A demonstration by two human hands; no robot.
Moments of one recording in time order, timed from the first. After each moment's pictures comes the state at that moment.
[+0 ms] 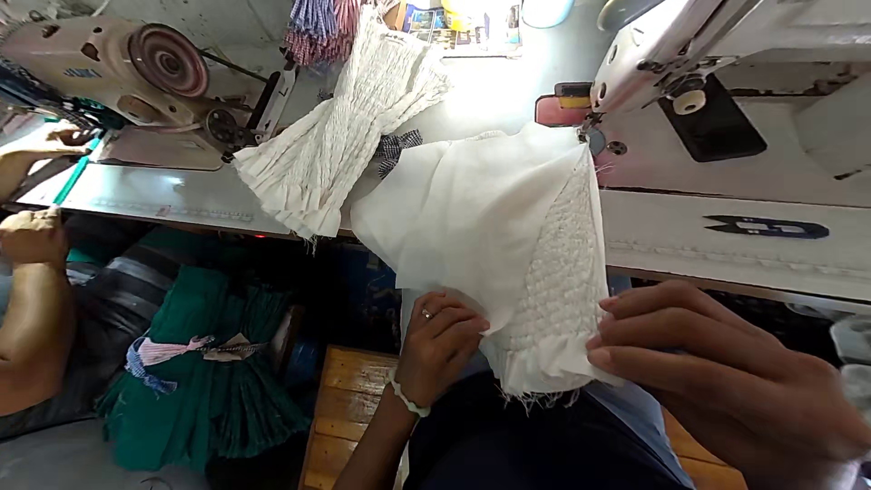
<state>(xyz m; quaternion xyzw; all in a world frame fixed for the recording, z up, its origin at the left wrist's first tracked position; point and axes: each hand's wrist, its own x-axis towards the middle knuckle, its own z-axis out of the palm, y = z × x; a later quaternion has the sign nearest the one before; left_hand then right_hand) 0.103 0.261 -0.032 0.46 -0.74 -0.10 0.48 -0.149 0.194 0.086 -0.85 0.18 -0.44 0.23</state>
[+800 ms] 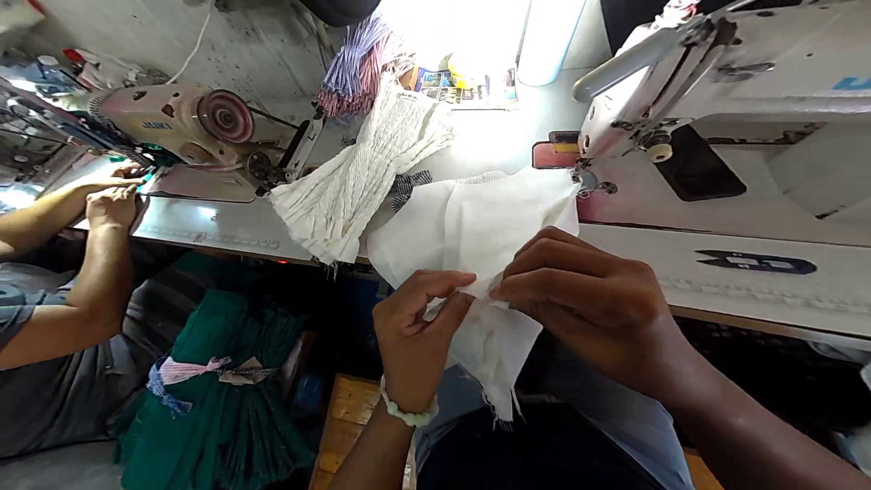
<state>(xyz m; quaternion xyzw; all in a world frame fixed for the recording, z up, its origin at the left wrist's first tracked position) 0.096 0.229 0.087 0.43 -0.55 -0.21 0.68 -0.080 0.151 0.114 -0.84 0.14 -0.48 0.23</state>
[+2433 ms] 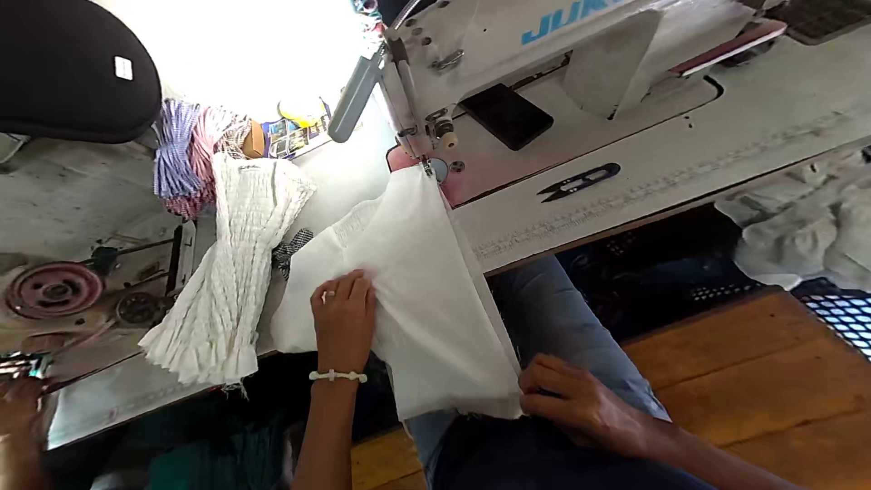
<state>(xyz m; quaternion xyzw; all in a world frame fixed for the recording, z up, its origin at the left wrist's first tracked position) 0.106 0.125 0.028 0.56 -0.82 0.04 0.14 -0.199 0.264 -0.068 -0.82 0.30 -0.45 0.18</state>
